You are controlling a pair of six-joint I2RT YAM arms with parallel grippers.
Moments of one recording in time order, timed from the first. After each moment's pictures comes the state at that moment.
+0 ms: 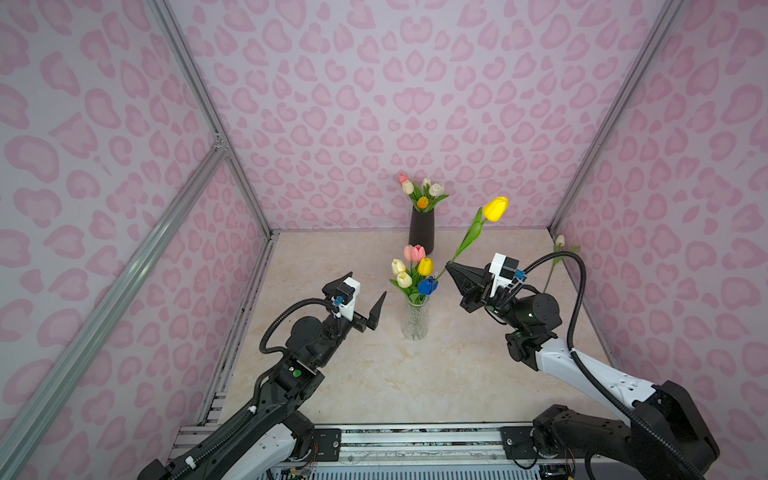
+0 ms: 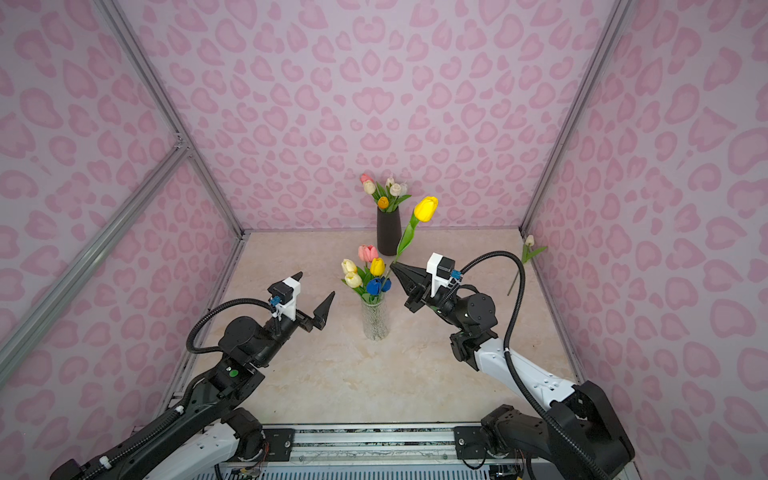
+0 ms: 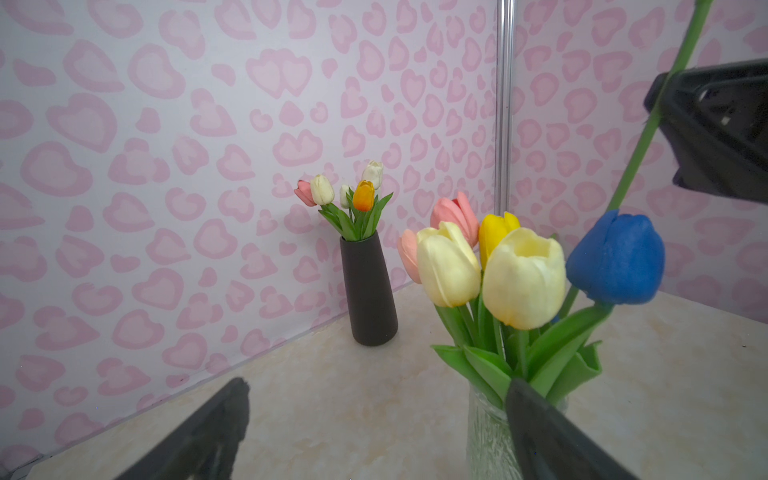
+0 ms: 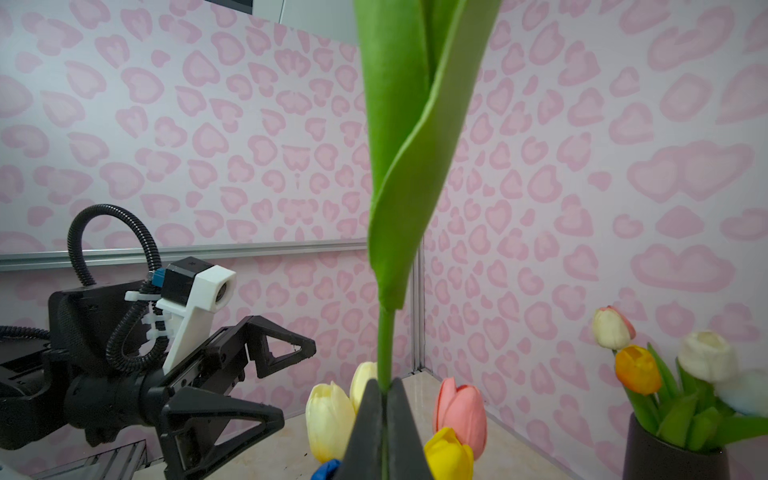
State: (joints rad) left arm -0.60 0.78 0.47 0.42 -0.05 0.14; right arm 0.50 1.14 0.61 1.02 -0.50 0.26
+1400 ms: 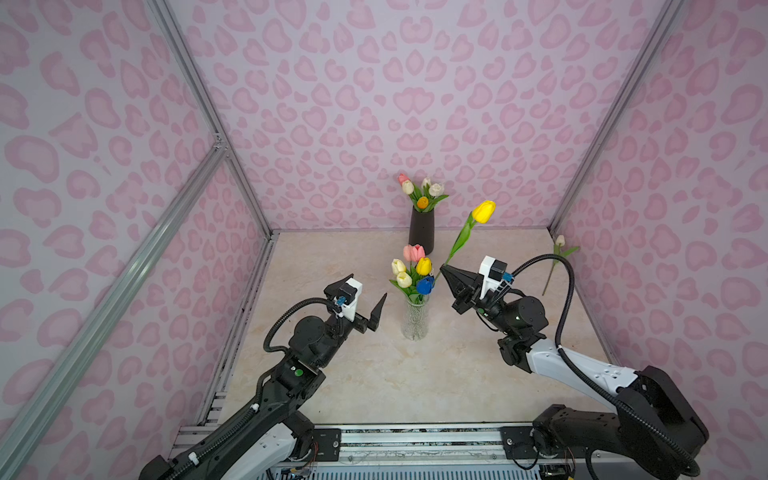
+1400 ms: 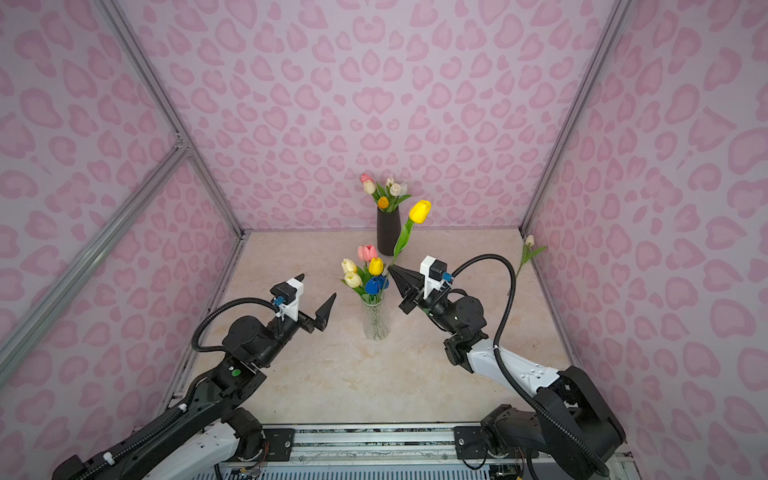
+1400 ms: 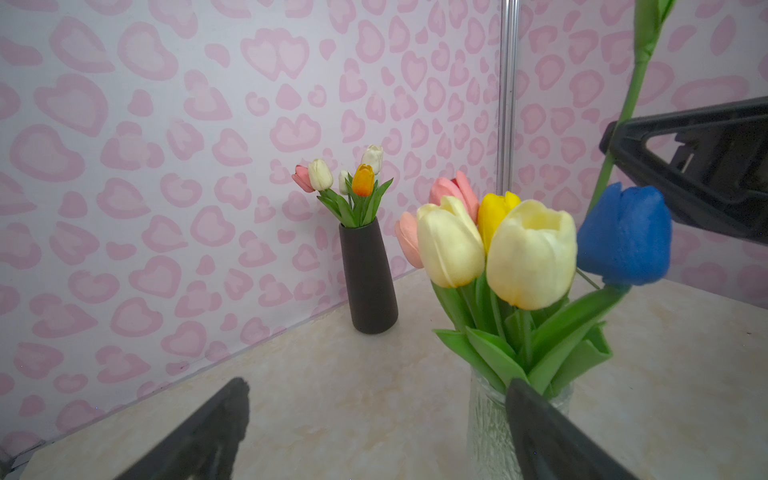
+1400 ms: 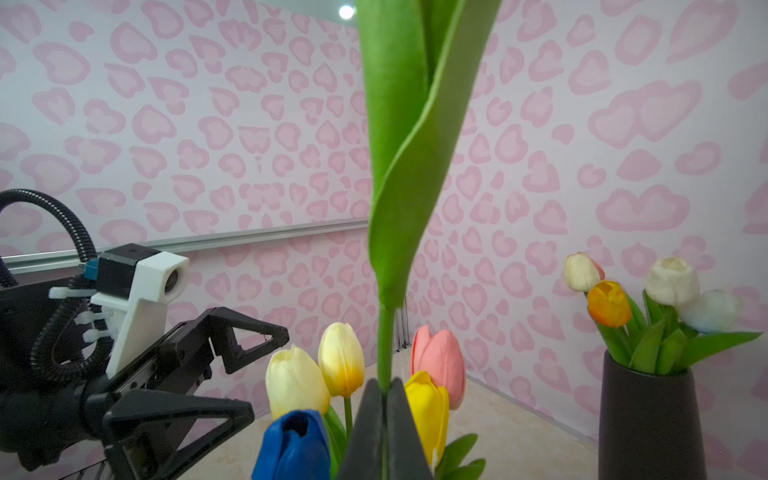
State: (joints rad) left arm -0.60 0.80 0.46 0.42 -0.06 0.15; right arm 0.56 1.27 0.55 1.11 -0.36 0.27
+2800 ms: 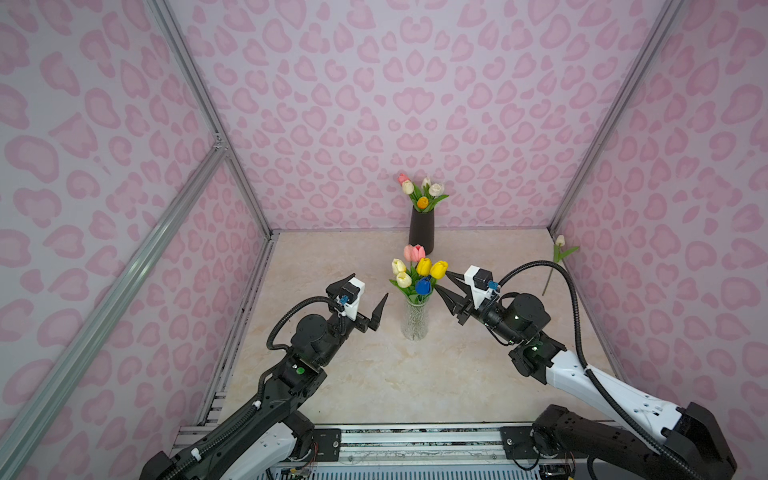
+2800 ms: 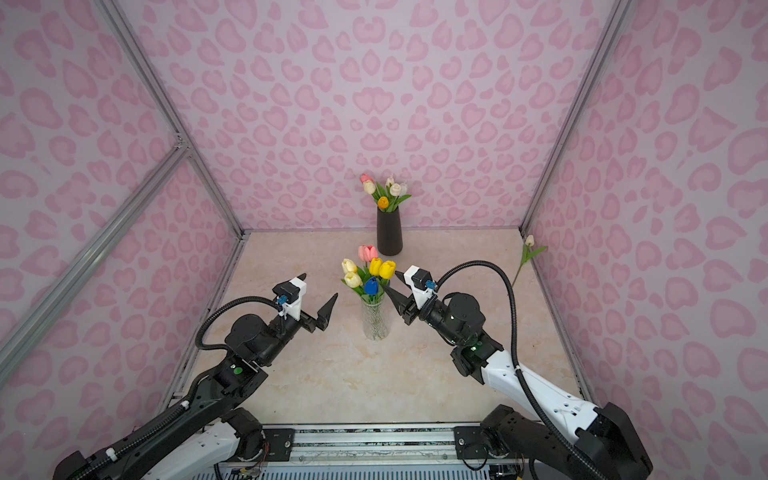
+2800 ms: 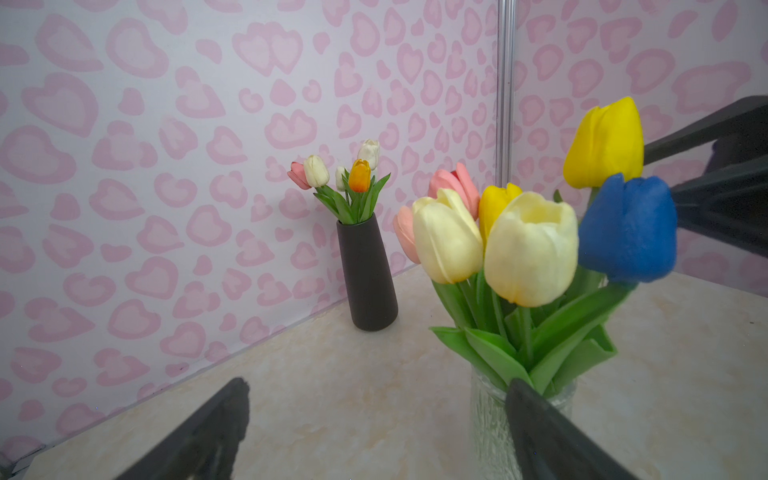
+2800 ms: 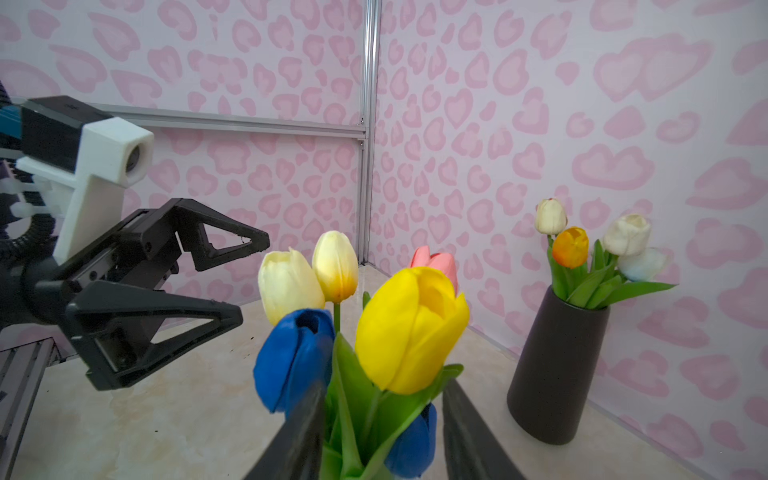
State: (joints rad) left arm -0.60 0.82 0.46 0.42 -0.05 0.16; right arm 0.63 1.00 0.61 0.50 -0.22 -0.05
